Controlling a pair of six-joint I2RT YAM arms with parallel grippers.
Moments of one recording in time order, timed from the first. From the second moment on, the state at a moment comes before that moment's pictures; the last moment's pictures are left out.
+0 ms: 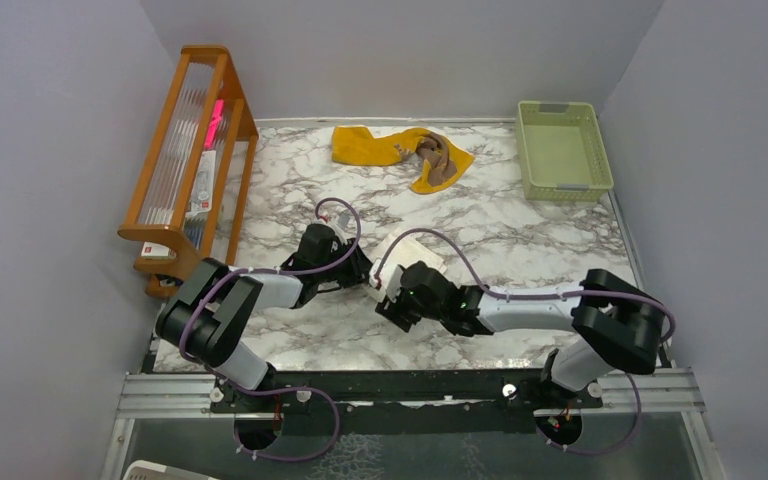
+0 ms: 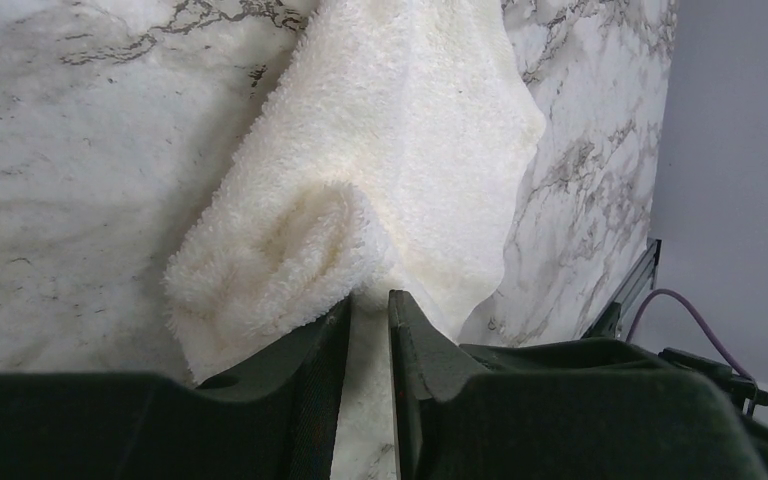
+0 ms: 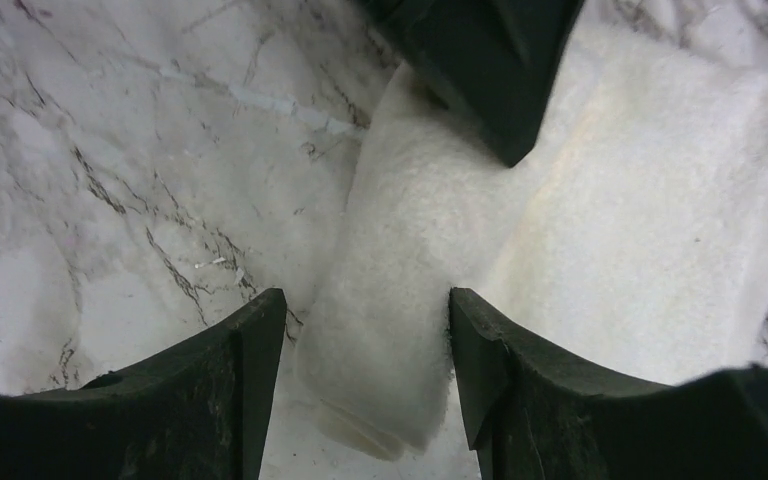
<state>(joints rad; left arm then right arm) -0.47 1.55 0.48 0.45 0.41 -0.84 1.08 1.48 0.67 0.19 0.06 -0.13</state>
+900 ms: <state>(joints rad) -0.46 1.15 0.52 -0.10 0.06 -0.85 1.13 1.74 0.92 0.02 0.19 -0.03</state>
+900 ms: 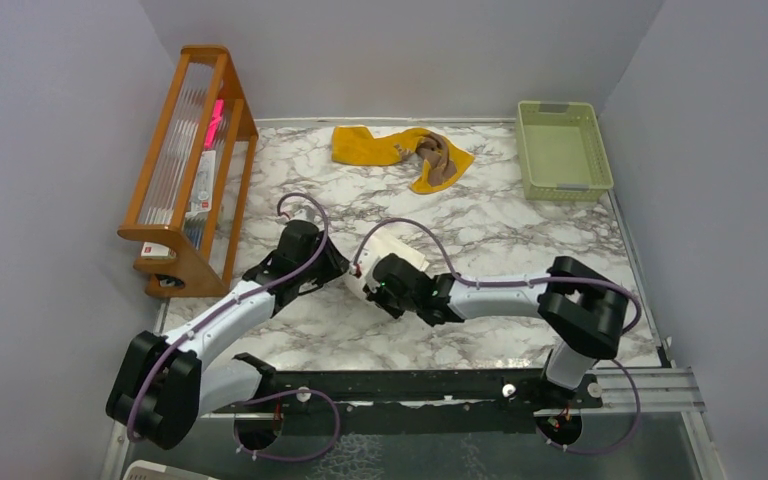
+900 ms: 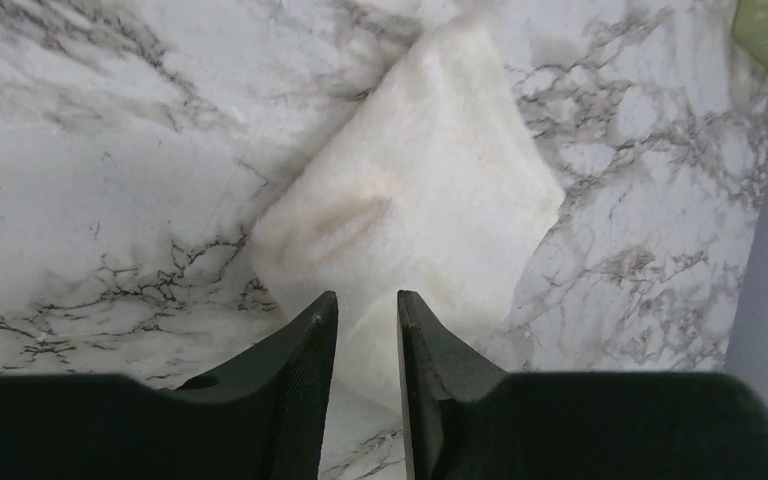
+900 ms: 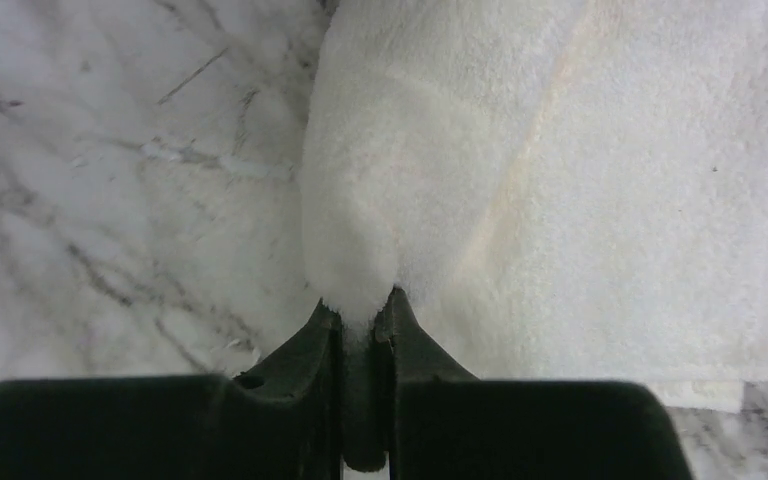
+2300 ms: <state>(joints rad) -0.46 1.33 0.42 0.26 0.28 -0.85 0.60 2.01 0.78 0.47 -1.04 0.87</state>
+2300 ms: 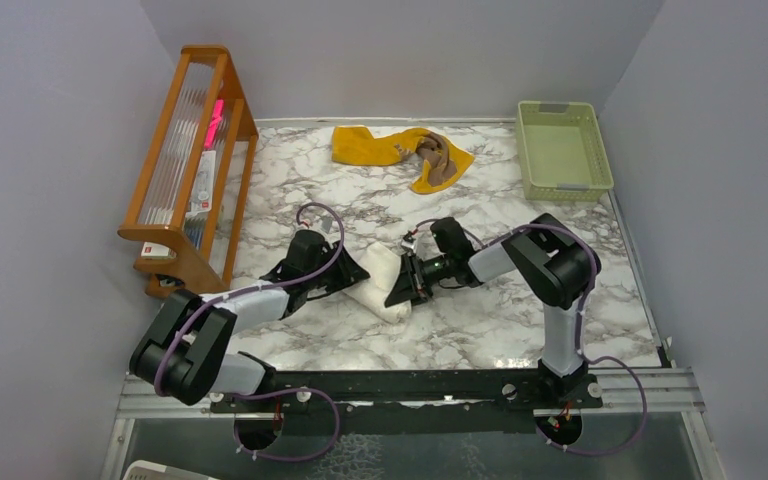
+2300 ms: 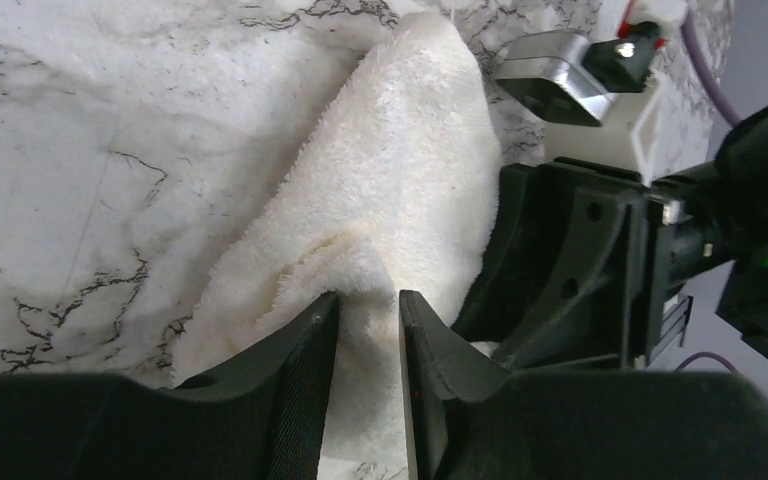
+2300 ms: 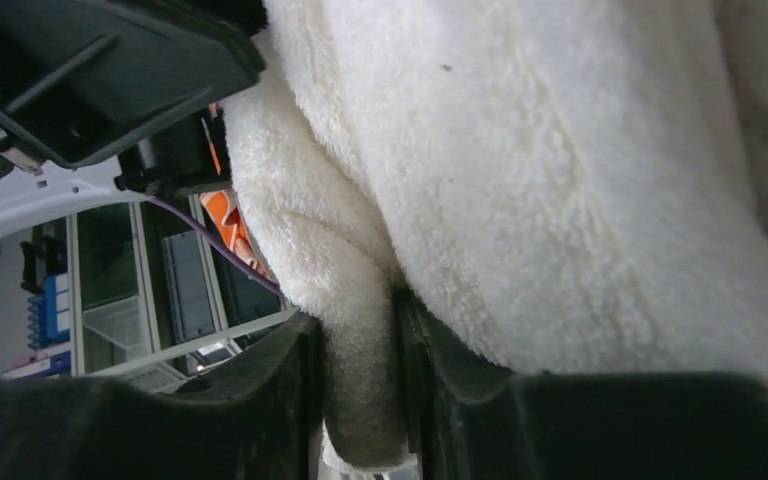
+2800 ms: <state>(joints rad) -0.47 1.36 0.36 0.38 0.23 -0.85 0.68 1.52 0.87 0.06 -0.47 0.30</state>
